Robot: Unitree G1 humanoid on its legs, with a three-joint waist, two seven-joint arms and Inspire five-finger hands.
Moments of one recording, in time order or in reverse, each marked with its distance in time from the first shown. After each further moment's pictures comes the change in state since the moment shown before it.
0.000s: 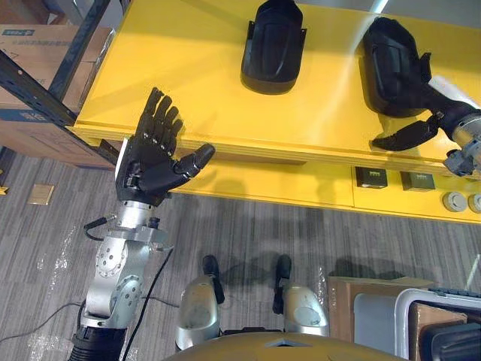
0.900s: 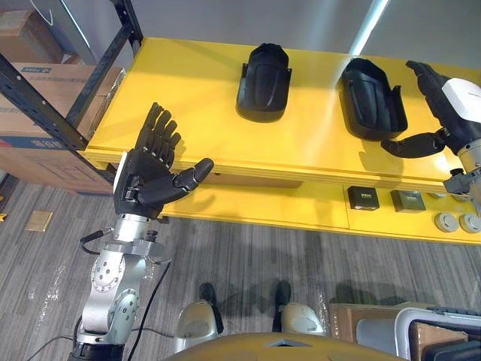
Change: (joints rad) left arm 0.076 -0.028 0.028 -0.055 0.044 0.002 -0.038; right arm 0.275 0.130 -0.215 -0.150 -0.236 -0.167 -0.148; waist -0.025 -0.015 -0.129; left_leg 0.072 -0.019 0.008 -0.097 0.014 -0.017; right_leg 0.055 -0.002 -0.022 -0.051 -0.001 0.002
